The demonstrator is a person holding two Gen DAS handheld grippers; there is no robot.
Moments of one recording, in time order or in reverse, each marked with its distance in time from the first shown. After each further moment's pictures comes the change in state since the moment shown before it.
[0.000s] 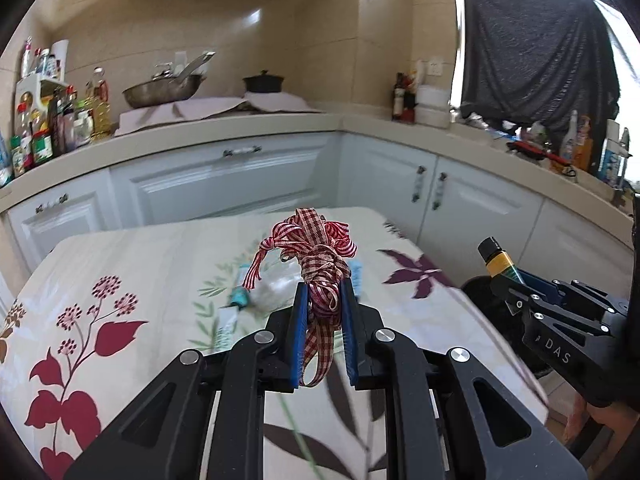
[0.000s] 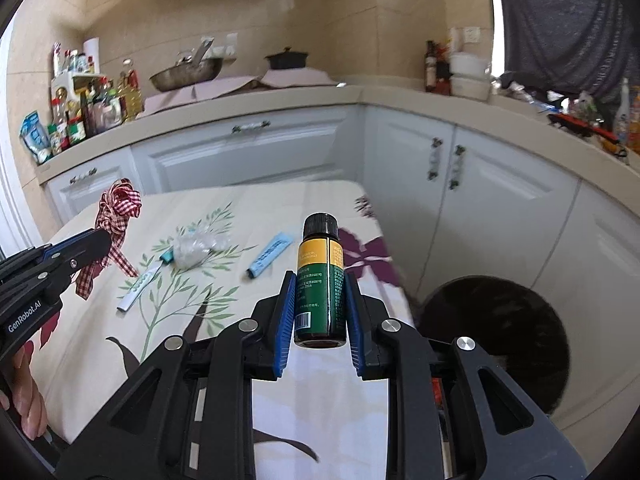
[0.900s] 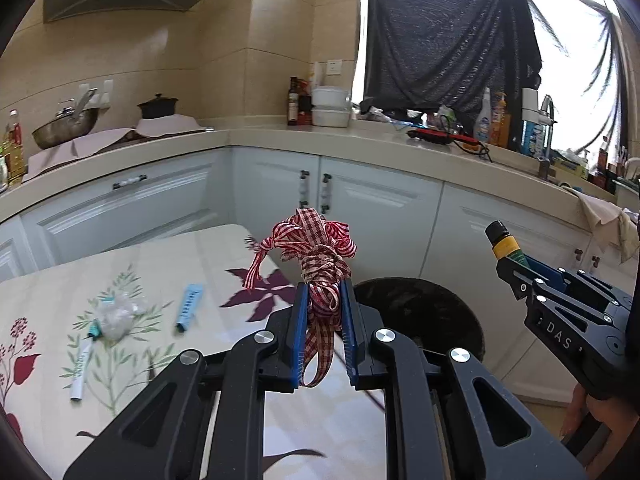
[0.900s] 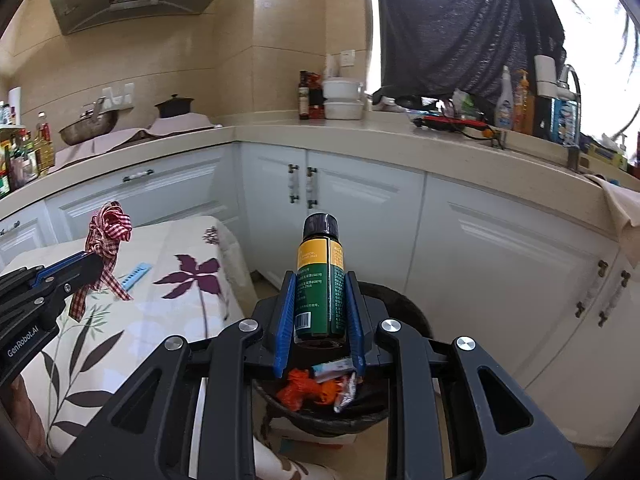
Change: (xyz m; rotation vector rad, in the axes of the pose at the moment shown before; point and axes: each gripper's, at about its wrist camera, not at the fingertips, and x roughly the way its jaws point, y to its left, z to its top) left arm 0.015 -0.138 0.001 0.138 -0.029 -0.253; right arm -0.069 -0.129 -0.029 0.146 -0.104 -0.310
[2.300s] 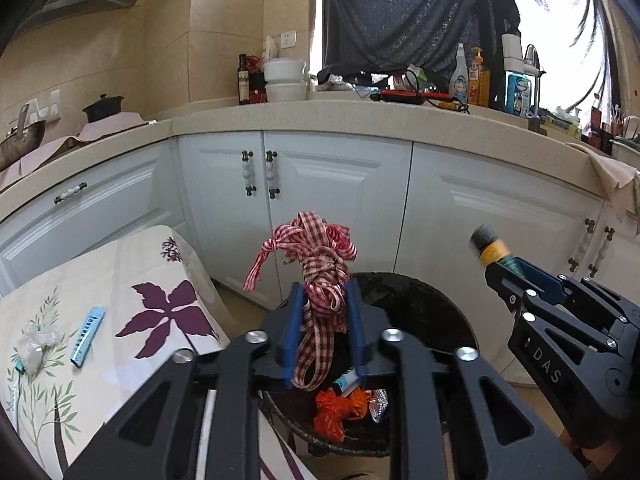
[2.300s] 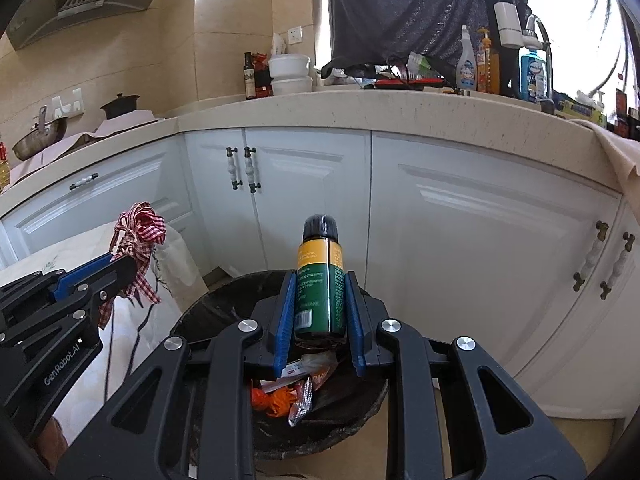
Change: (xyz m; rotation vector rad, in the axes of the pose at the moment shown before) left arm 0.109 -0.079 -0.001 0.094 0.073 -0.047; right arm 0.074 -0.062 -0.020 0.103 0.049 -0.101
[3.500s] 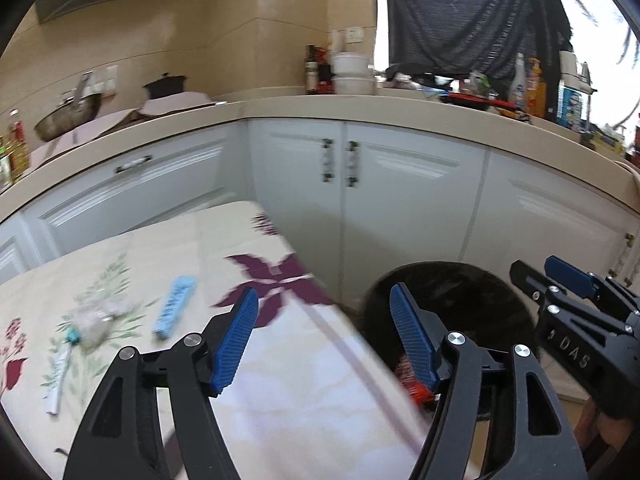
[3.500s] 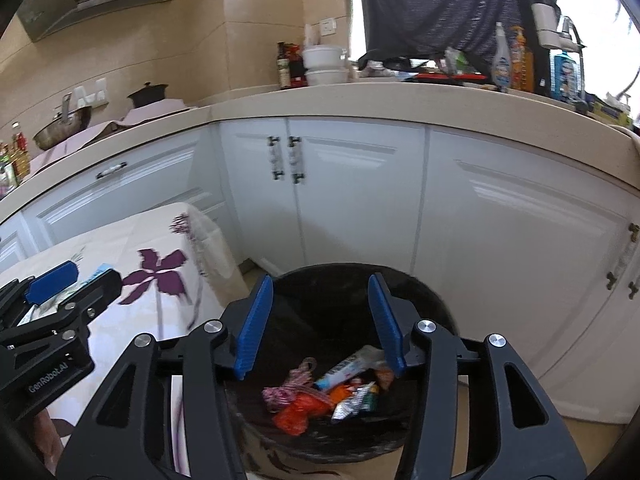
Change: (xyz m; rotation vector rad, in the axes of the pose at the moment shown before) left arm -0.036 0.083 -0.020 -0.097 0.022 0.190; right arm 0.002 0.065 -0.001 -0.041 0.036 0.120
